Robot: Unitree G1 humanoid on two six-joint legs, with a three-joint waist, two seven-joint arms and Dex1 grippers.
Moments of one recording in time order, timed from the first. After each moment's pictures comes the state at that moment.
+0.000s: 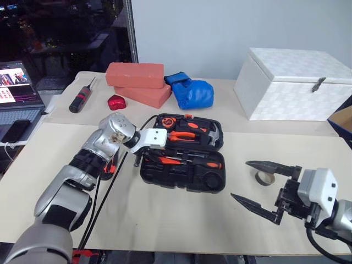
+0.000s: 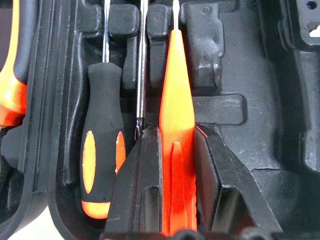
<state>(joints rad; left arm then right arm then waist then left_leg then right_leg) -0.99 0.58 -0.50 0.49 0.10 0.15 -1.46 0.33 -0.77 -0.49 -0.87 0.60 0.36 0.85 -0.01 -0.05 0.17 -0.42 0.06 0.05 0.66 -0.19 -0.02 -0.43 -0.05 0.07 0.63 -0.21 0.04</state>
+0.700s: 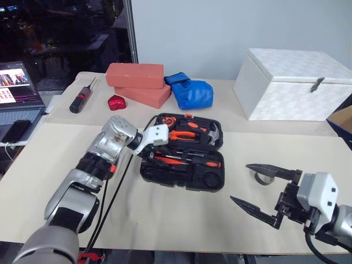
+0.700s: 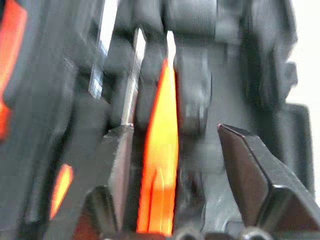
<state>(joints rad) -0.94 0.54 -0.31 0.40 -0.08 0.44 -1.48 0.39 -0.76 -0.50 -0.92 0.61 0.37 0.82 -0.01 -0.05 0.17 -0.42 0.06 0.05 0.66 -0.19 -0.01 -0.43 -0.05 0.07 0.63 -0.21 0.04</state>
